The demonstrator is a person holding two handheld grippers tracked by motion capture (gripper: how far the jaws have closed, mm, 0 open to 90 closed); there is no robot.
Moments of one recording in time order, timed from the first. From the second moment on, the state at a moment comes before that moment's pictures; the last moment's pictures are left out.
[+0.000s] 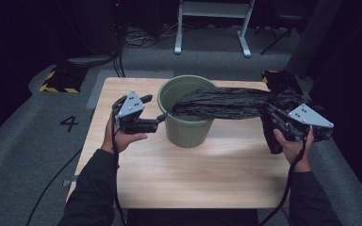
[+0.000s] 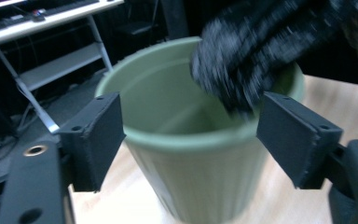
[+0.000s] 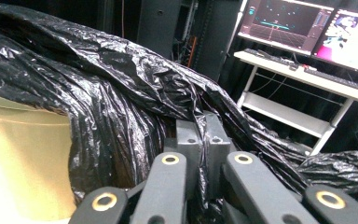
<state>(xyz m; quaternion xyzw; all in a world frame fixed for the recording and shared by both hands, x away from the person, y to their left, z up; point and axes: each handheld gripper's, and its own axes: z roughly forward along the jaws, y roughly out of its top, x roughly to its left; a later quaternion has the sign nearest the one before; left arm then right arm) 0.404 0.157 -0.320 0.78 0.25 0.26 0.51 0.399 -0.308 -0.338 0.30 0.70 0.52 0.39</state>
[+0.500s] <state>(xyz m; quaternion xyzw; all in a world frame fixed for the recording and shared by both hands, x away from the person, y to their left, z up) 0.442 0.109 -0.322 0.83 0.22 0.25 0.45 0.397 -0.285 -0.335 0.26 0.73 0.50 0.39</state>
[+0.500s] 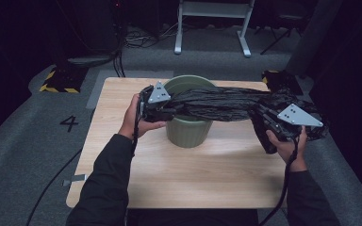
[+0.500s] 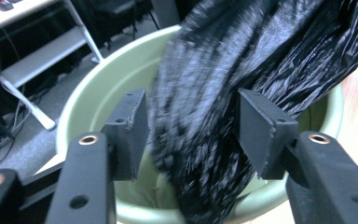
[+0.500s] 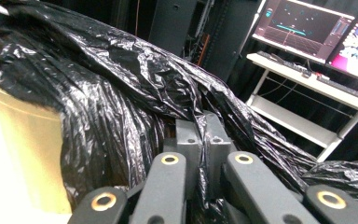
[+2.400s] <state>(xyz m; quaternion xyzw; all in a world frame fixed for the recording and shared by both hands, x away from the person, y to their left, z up) 0.461 0.126 -0.297 0.79 0.28 0.26 0.47 0.410 -0.238 -0.309 0.19 0.79 0.47 0.33</state>
